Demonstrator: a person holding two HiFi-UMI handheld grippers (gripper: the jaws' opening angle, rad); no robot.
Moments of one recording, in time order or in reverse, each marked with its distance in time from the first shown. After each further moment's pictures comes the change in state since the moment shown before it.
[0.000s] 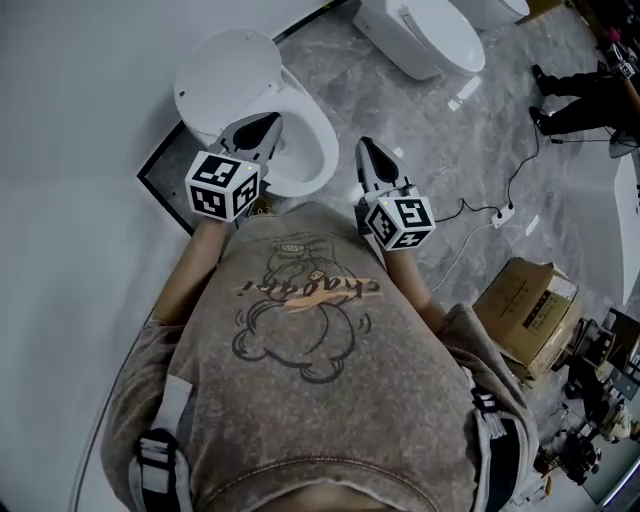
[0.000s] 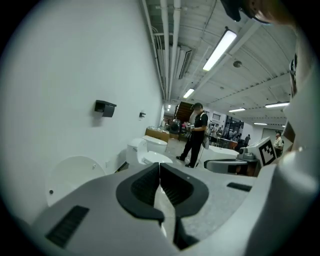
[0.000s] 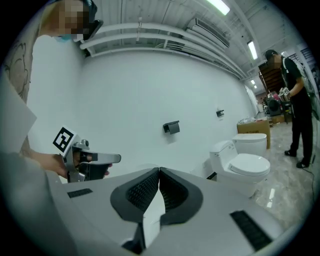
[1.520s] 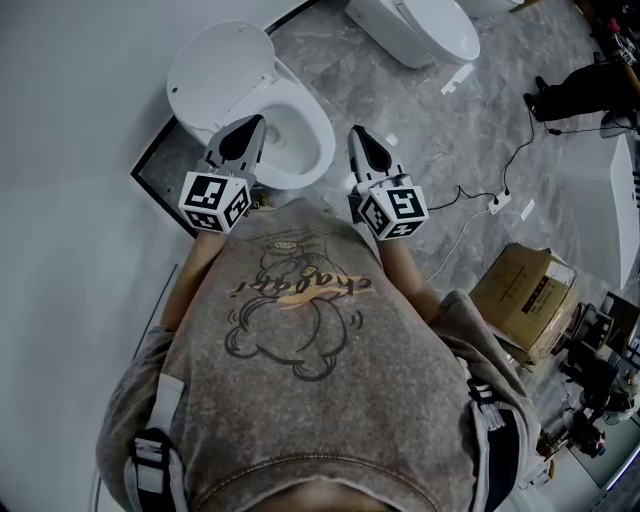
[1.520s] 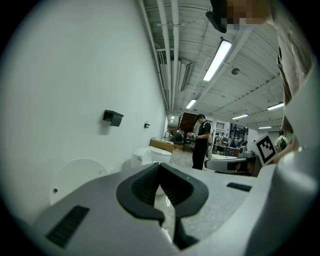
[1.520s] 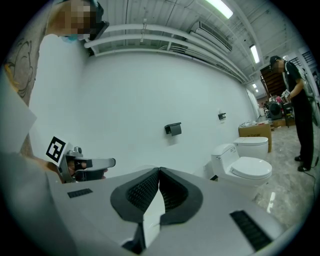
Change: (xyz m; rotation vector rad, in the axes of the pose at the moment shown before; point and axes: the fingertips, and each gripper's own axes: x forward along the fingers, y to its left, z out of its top) left arm -0.021 0.021 -0.003 0.003 -0.160 0.059; right arm 0.018 0.009 0.007 -0.032 -0.032 0.003
